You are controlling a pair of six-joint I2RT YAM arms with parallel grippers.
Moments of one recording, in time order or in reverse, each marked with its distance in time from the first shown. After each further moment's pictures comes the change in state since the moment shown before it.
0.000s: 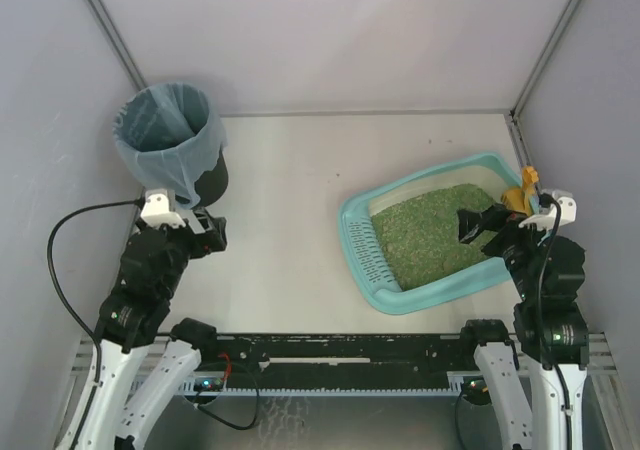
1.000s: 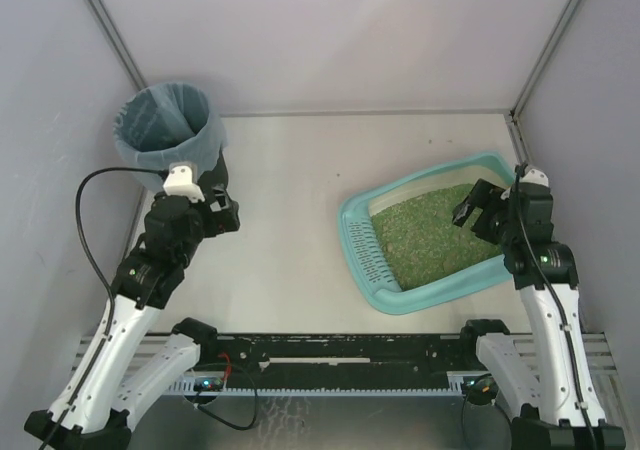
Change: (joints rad) left arm -0.058 0.254 0.092 0.069 -0.053 0.003; right arm 0.003 0.352 0.102 -0.175 0.110 0.050
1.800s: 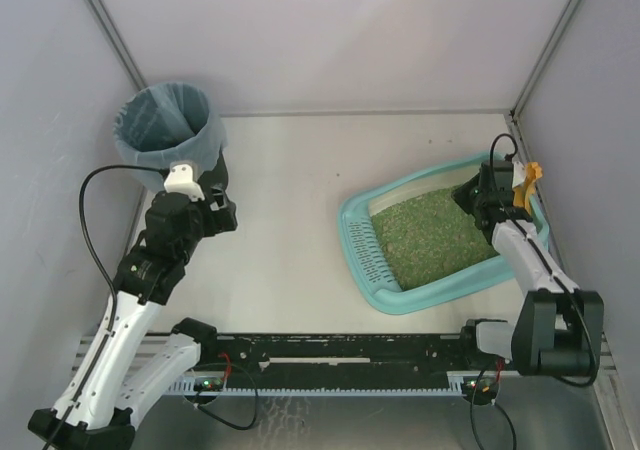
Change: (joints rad) left arm 0.031 0.029 0.000 -0.009 0.022 0.024; right arm -0.010 0.471 -0.172 0.594 0.062 0.344
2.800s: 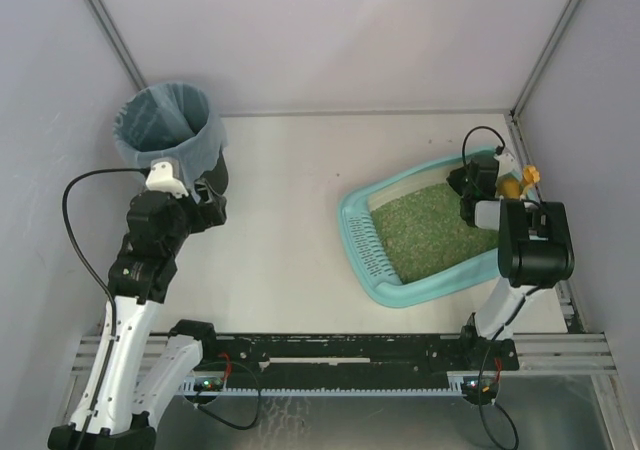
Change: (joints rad) left arm 0.201 -0.021 -0.003 0.035 0.200 -0.011; right arm -0.041 0.554 0.007 0.739 0.041 0.005
